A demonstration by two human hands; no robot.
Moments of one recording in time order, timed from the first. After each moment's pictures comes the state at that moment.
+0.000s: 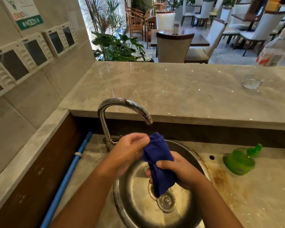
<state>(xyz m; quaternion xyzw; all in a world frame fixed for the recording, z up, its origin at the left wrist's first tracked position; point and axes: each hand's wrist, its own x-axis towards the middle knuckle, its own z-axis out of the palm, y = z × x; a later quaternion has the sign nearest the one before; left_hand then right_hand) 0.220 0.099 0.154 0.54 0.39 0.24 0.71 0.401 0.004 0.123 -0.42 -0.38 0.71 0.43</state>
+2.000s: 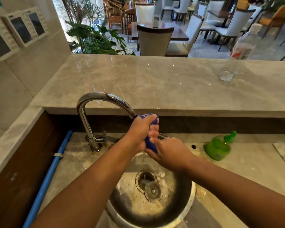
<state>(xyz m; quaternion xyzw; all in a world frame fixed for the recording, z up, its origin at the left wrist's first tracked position) 0.313 0.101 0.174 0.36 0.35 0.21 0.84 0.412 0.005 0.155 -0.69 -0.72 0.08 0.04</state>
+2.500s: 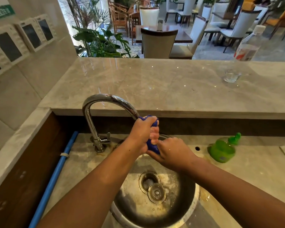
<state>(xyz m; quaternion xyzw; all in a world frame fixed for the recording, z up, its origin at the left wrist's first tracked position) 0.307 0.095 0.178 0.37 0.36 0.23 0.82 0.417 0.011 0.141 -0.66 -0.75 0.03 0.06</state>
